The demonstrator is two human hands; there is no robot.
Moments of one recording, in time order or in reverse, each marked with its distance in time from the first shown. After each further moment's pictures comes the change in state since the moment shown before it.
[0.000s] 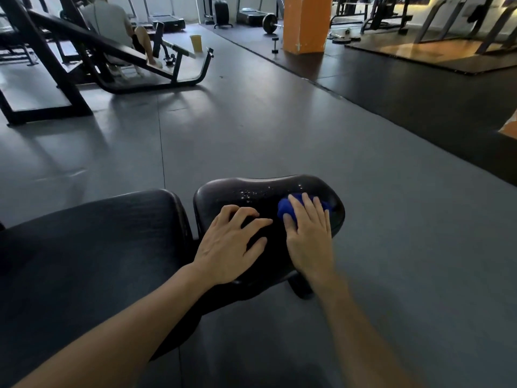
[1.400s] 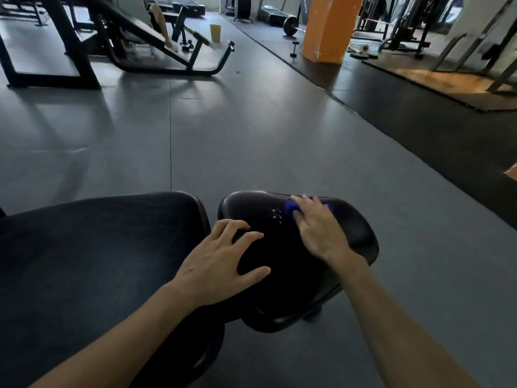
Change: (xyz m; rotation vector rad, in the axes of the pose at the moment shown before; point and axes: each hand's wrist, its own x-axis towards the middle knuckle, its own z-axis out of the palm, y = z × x) left_hand -0.026 -0.066 -0.022 -0.178 -0.078 -0.082; right_hand 0.083 -0.047 0.015 -0.186 -0.316 -0.105
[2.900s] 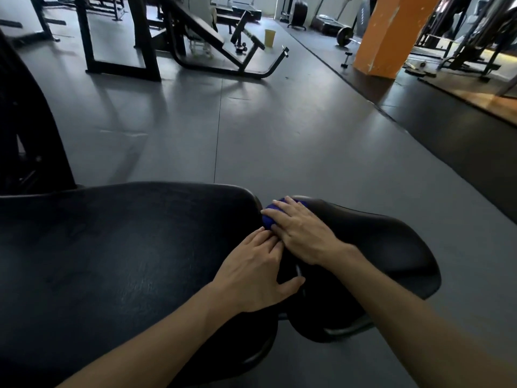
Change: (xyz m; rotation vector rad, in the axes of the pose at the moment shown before) left_hand -0.032 -0.017 -0.005 0.137 0.073 -0.053; right_hand 0.033 -0.100 0.061 -0.277 -0.314 -0.551
